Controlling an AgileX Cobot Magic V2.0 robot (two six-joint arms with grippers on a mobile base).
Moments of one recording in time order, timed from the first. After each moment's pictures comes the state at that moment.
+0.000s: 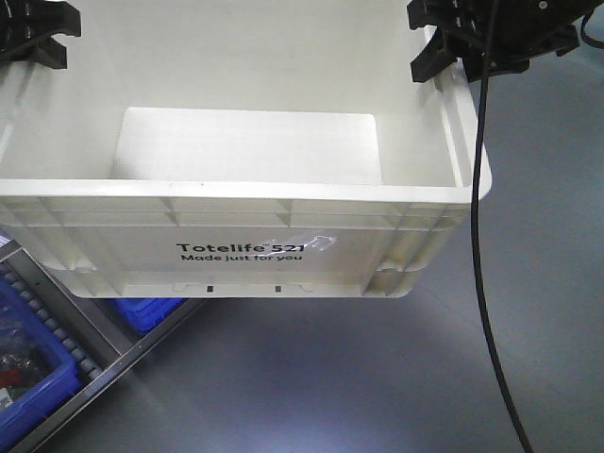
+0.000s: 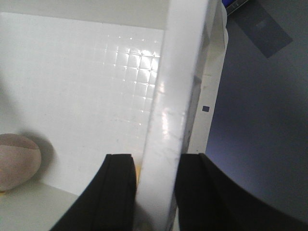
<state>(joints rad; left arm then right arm) -0.14 1.43 -1.50 -0.05 0.96 -0.12 0.22 1.66 -1.76 0.28 1.22 -0.05</state>
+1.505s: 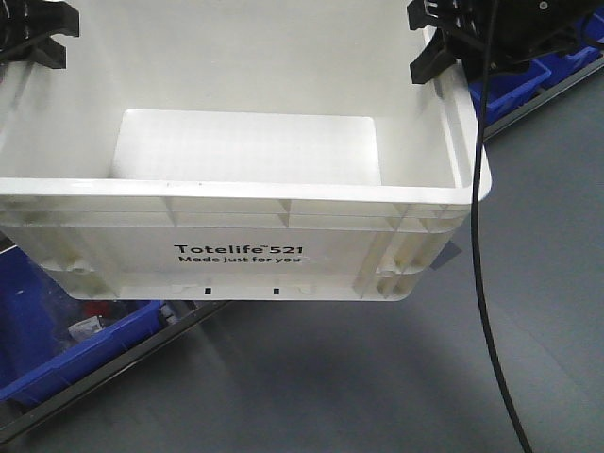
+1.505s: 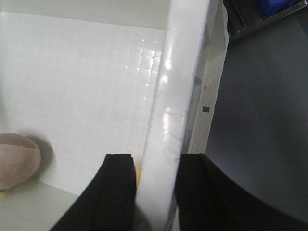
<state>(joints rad) -0.14 1.43 -1.50 -0.04 0.97 -0.12 0.22 1.66 -1.76 0.29 1.23 -0.05</state>
